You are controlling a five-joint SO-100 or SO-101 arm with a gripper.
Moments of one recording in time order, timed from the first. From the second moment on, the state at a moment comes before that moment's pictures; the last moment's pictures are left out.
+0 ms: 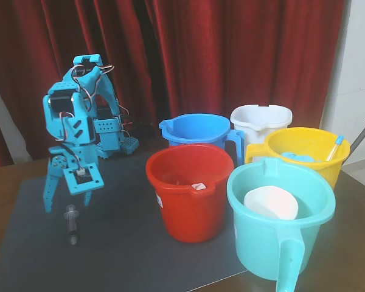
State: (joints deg) arm 14.1 74.2 87.6 61.9 57.7
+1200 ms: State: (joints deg) arm 20.1 64.5 86.4 55.5 45.7
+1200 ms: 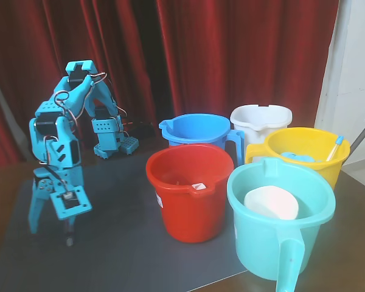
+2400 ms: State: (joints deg) arm 20.3 60.4 90.5 60.9 45.7
